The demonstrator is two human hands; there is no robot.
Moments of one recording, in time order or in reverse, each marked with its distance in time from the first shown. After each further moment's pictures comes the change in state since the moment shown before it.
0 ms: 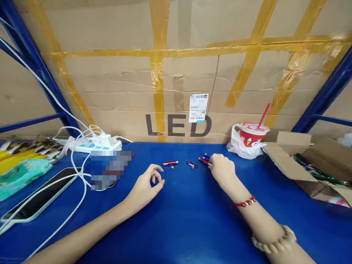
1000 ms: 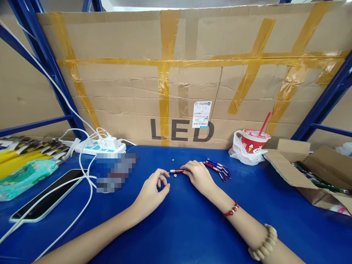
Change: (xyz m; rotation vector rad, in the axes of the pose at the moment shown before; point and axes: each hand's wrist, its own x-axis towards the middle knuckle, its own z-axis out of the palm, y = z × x) left_hand -0.006 0.005 0.002 0.023 0.059 0.020; right_hand -0.004 -0.048 0.026 0.473 0.292 -0.723
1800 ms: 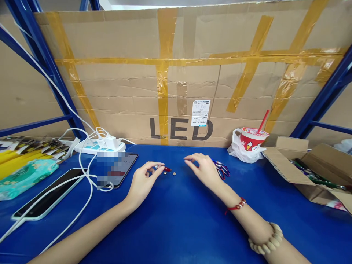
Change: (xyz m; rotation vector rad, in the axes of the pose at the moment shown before) left_hand 0.011 0.002 -0.017 -0.217 0.235 0.011; right_hand -0.002 0.004 -0.019 0.159 0.212 0.078
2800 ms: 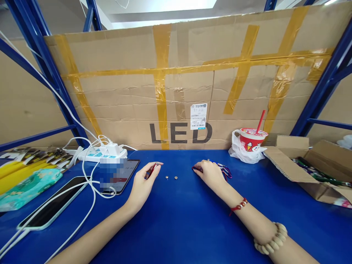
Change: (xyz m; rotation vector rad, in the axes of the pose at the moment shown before) left_hand 0.002 0.001 -0.004 -0.063 0.006 0.014; right_hand -0.004 0.019 0.000 -0.421 -0.225 0.134
